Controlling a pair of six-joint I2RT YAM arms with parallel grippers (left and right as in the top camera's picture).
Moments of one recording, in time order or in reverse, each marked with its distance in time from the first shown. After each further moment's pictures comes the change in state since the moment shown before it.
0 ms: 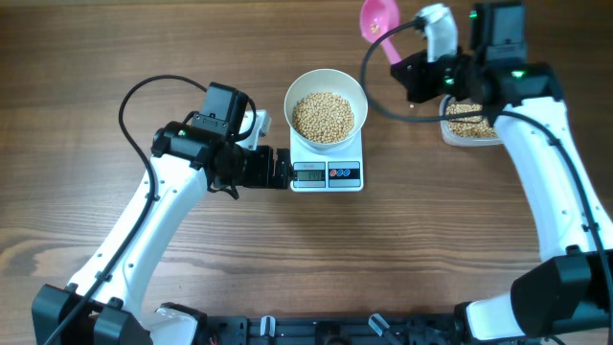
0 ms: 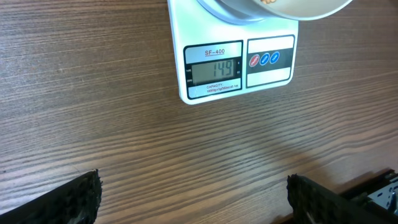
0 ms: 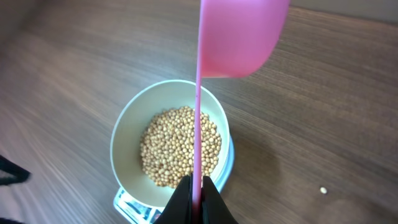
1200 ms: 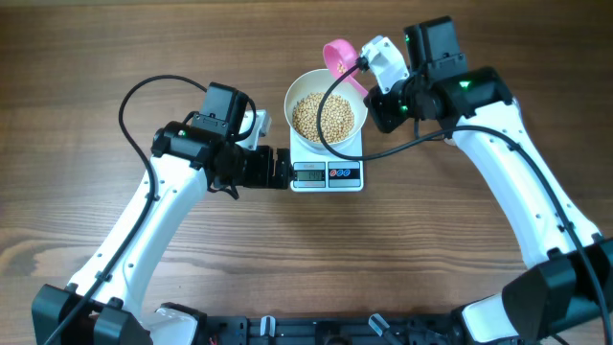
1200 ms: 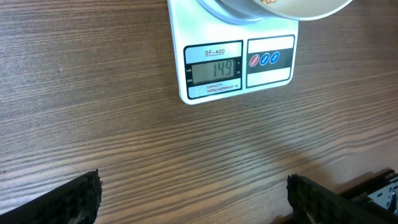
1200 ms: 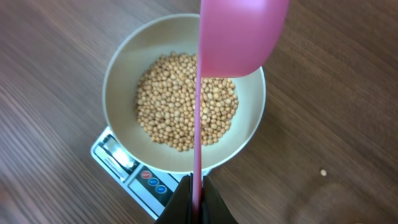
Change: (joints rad) left arm 0.000 0.000 0.000 0.000 0.000 0.000; right arm 0.182 0.022 0.000 -0.135 0.220 -0.180
